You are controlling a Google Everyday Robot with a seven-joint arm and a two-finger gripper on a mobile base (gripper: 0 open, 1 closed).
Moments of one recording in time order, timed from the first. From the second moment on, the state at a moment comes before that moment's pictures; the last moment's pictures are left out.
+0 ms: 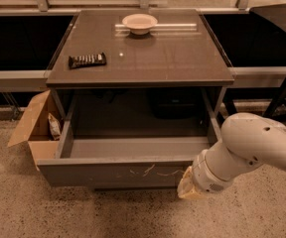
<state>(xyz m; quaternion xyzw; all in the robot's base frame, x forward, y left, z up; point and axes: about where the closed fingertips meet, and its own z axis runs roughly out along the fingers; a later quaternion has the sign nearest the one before) 0.390 -0.124 0.663 -0.66 0.72 0.15 0.14</state>
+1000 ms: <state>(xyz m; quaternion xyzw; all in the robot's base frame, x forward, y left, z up) 0.448 -0.155 0.649 -0.64 0.74 0.13 0.17</state>
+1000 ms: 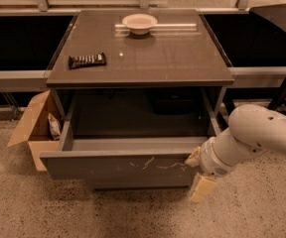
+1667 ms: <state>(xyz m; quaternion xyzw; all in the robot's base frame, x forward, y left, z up) 0.481 -0.166 0.650 -0.65 0.73 0.13 0.18</state>
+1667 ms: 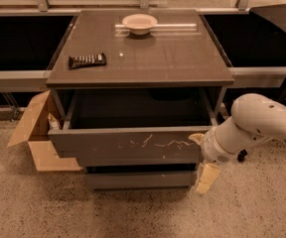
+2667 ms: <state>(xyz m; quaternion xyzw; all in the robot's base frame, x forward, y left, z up) 0.556 -0.200 0.657 -0.67 0.71 0.13 0.20</state>
